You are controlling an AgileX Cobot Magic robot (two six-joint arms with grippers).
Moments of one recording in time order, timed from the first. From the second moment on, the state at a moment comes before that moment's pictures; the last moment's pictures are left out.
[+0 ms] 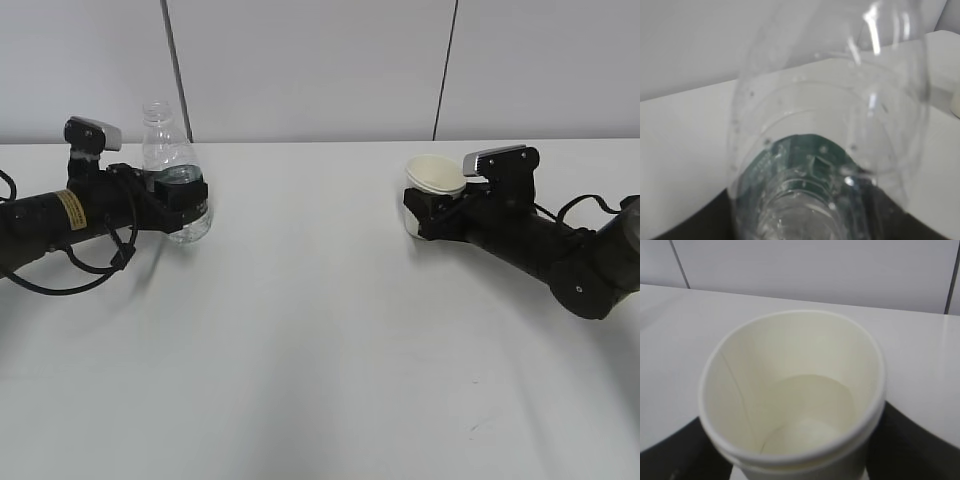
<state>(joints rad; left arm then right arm) -0.01 2.26 -1.15 0.95 -0.98 -0.57 0.05 2.29 -1.06 -0.44 -0.96 0.25</state>
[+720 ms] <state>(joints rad) -0.01 2.26 -1.15 0.95 -0.97 -0.57 0.05 2.29 -1.06 -0.44 -0.94 0.25</state>
